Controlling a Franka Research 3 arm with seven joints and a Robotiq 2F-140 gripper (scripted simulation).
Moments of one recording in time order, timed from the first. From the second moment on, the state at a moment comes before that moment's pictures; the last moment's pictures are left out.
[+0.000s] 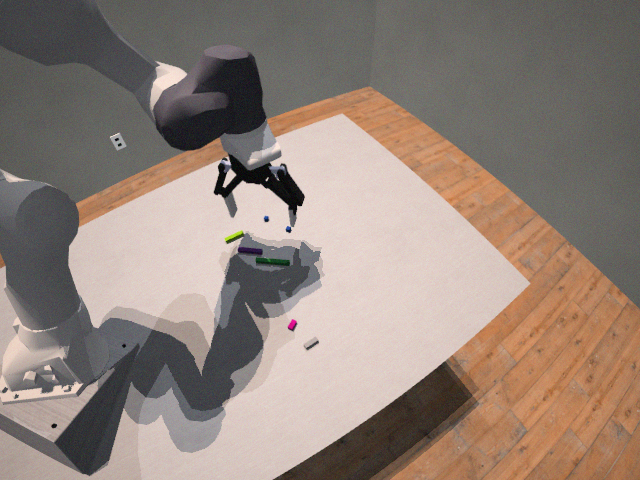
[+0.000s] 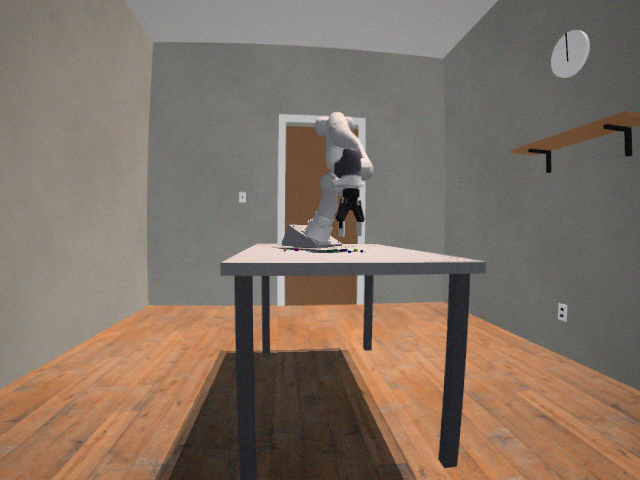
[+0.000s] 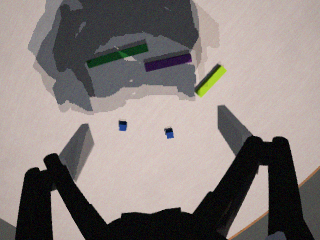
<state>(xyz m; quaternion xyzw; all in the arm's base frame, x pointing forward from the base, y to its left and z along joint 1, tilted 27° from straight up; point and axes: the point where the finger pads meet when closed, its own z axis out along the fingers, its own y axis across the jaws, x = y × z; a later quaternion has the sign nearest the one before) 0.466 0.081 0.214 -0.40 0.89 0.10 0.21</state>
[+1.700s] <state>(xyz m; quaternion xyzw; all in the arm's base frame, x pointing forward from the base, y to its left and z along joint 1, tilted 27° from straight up) 0.469 0.093 0.230 -0.68 0.69 0.01 0.24</state>
